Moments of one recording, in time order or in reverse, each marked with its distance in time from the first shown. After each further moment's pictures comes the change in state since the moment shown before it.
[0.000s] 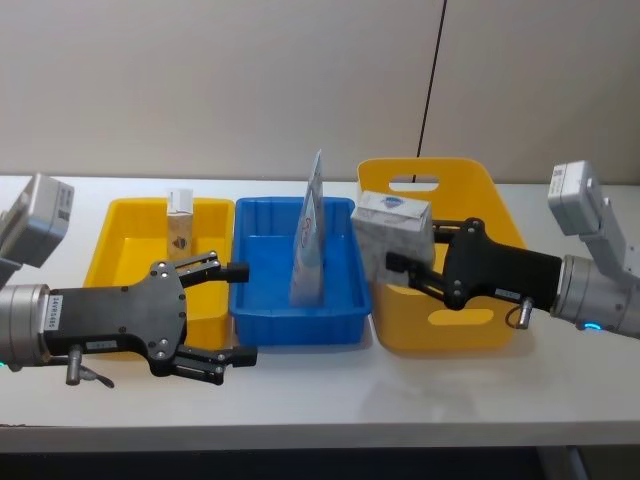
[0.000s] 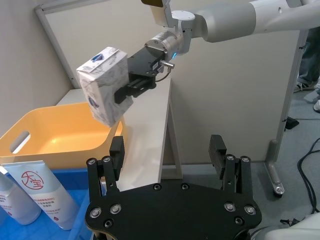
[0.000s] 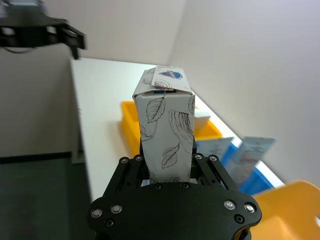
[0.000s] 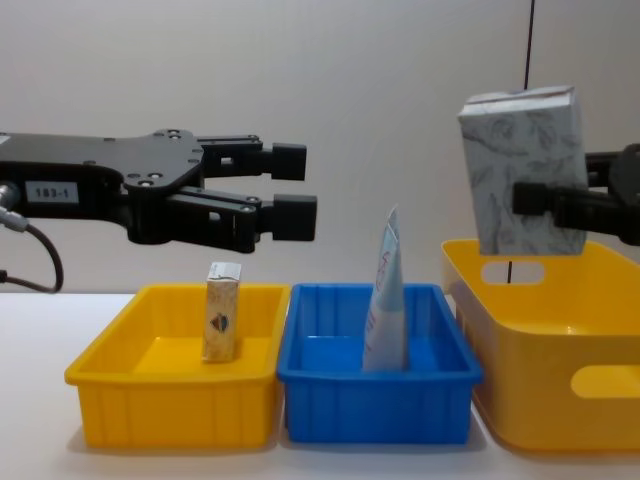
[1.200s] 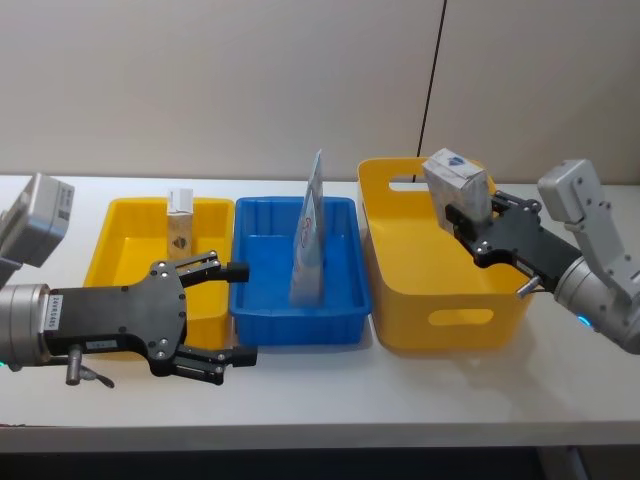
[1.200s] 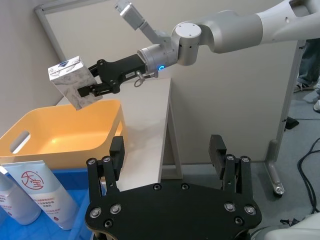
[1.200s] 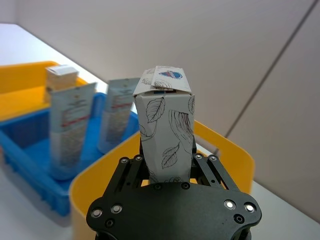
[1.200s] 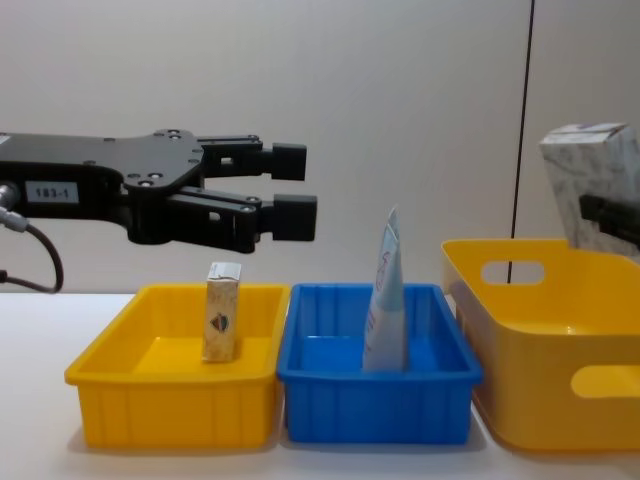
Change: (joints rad) left arm 0.000 0.000 0.000 0.000 0.000 0.000 0.000; right arm -0.092 -0.066 0.084 -0.001 -0.252 0.076 -0.568
